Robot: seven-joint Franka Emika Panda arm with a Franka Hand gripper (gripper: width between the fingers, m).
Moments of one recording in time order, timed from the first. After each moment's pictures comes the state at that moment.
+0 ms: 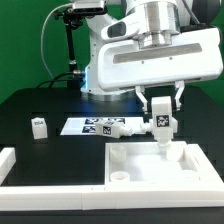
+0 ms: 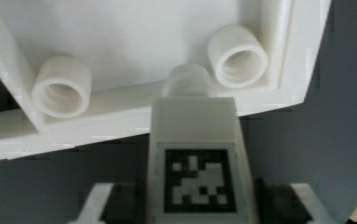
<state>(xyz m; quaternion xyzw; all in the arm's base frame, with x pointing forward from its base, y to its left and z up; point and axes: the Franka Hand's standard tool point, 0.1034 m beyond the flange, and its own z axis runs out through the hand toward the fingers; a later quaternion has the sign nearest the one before) 0.601 0.069 0.126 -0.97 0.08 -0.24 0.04</state>
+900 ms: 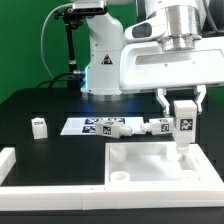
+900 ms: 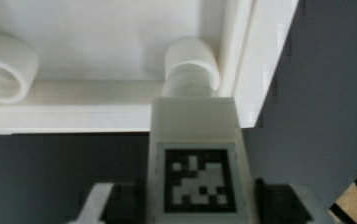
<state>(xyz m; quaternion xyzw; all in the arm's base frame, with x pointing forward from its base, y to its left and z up) 0.603 0.104 0.120 -0.97 -0.01 -0.24 0.02</state>
